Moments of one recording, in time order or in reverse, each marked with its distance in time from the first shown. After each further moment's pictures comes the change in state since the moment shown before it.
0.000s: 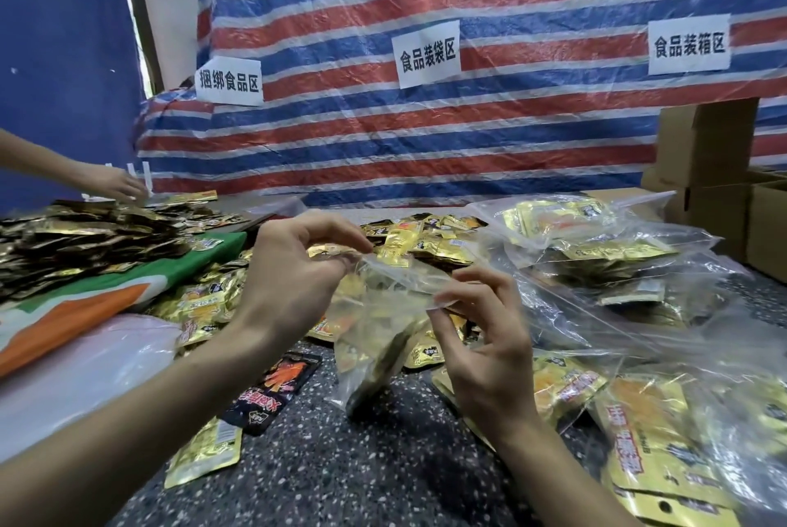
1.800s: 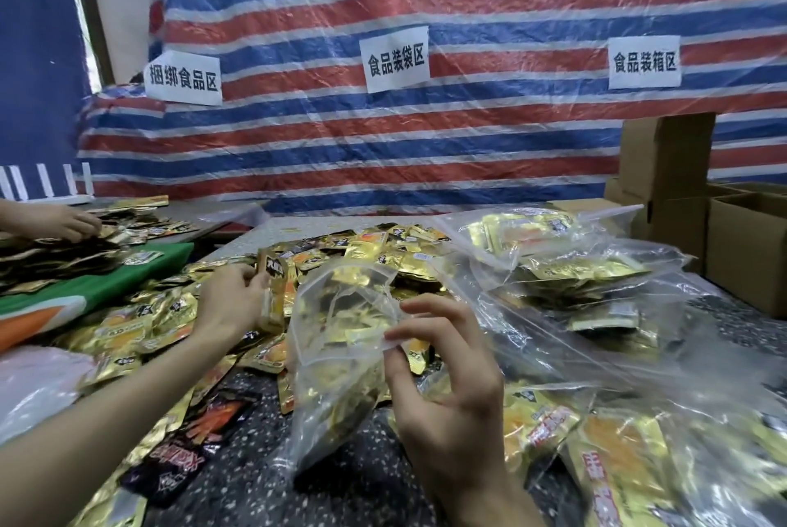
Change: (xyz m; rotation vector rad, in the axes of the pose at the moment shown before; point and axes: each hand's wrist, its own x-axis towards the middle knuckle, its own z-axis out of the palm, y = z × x) left_hand 0.068 -0.157 0.034 0.459 0.109 -0.449; right_hand 0.005 0.002 -0.001 -0.065 0.047 -0.065
